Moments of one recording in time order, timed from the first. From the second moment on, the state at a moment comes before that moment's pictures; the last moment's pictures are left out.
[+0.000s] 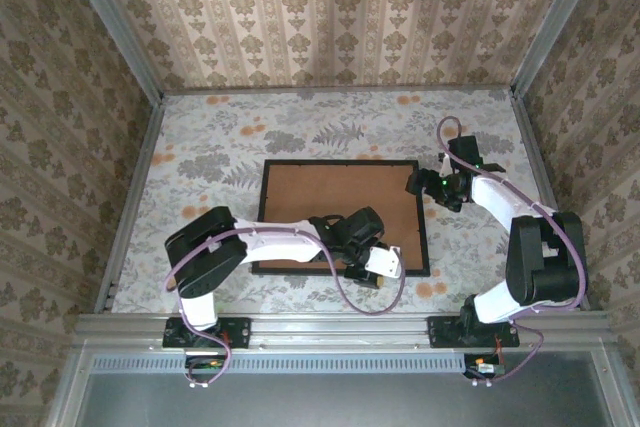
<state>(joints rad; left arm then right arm) -1.20 1.81 1.04 -0.21 0.34 0.70 0.03 1.51 0.89 -0.52 -0.27 0.42</state>
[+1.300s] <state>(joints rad) -1.22 1.87 1.07 -0.20 0.27 0.71 0.03 1.52 0.87 -0.52 -0.30 0.42</state>
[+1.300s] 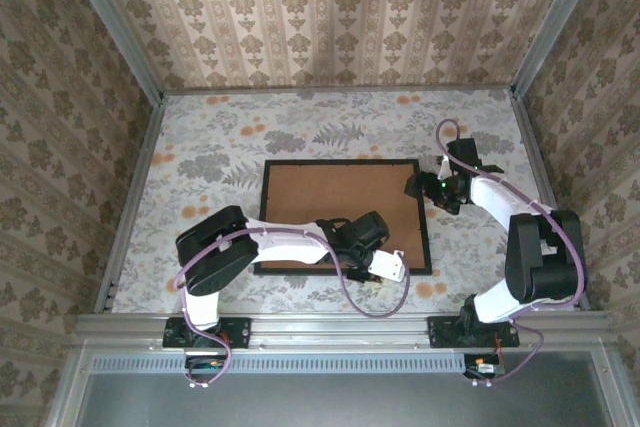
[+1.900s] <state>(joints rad) -1.16 1.82 1.01 -0.14 0.29 0.57 0.03 1.41 0.70 -0.56 -0.42 0.42</state>
